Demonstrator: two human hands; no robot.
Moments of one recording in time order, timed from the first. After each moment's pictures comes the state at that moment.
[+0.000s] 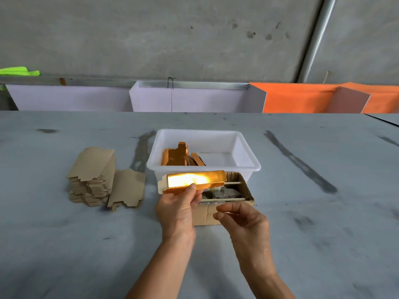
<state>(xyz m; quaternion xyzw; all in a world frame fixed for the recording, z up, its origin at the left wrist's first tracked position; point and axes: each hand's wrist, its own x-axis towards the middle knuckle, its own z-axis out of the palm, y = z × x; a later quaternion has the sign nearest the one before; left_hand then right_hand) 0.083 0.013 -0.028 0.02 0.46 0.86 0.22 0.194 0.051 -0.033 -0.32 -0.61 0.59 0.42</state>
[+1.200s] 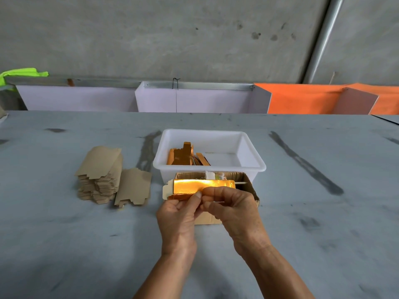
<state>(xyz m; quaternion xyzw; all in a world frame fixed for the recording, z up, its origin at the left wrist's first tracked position) 0.098 -0.014 -0.022 0.09 0.49 0.84 0.21 0.172 0.043 0.009 -0.26 -0.65 0.64 0.31</state>
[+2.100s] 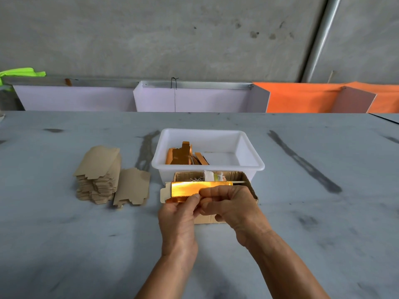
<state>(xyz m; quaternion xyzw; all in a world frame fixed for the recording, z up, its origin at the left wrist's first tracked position) 0.102 -0.014 -0.017 0.08 0.51 0.83 0.22 0.174 0.050 0.025 -0.33 -0.66 0.64 0.20</state>
